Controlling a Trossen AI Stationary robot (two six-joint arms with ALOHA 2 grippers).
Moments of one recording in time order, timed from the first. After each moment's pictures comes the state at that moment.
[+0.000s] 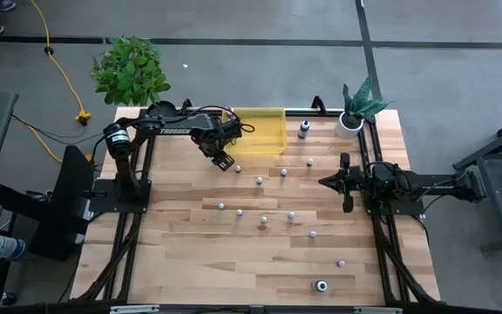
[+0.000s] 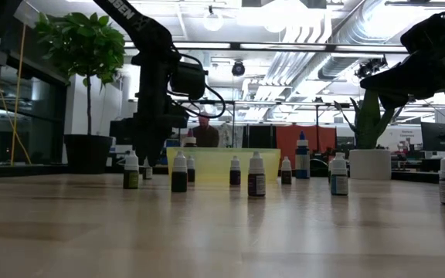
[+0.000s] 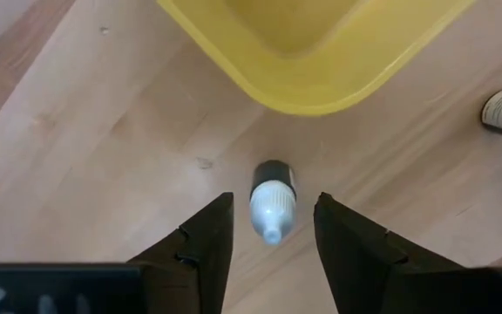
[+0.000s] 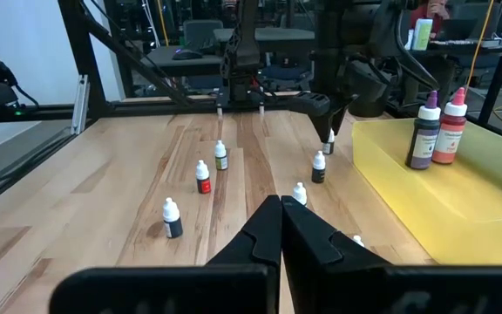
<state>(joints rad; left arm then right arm) 0.44 1.83 1.26 -0.93 -0.09 -0.35 -0.04 0.13 0.01 0.03 0.01 0.04</state>
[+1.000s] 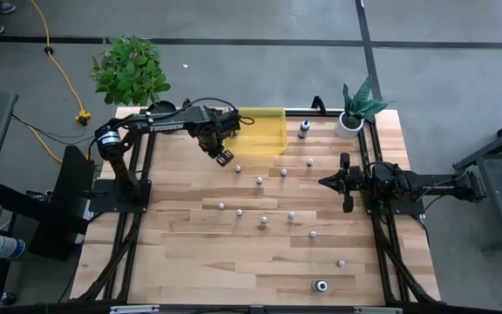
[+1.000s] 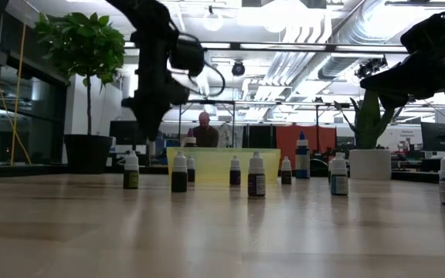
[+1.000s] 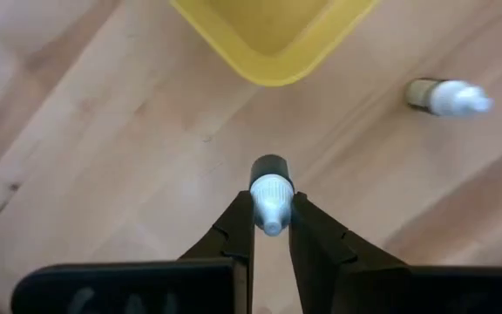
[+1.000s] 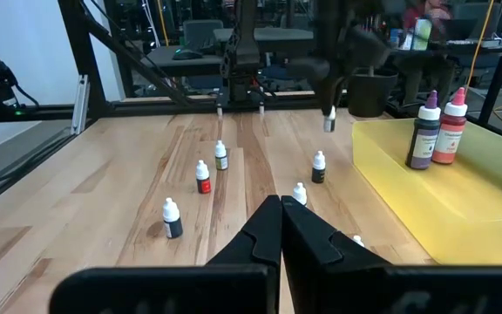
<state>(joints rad) 0.44 1.75 1.37 -1.08 -0.05 -0.35 -0.04 0.13 0.01 0.03 0.01 0.04</state>
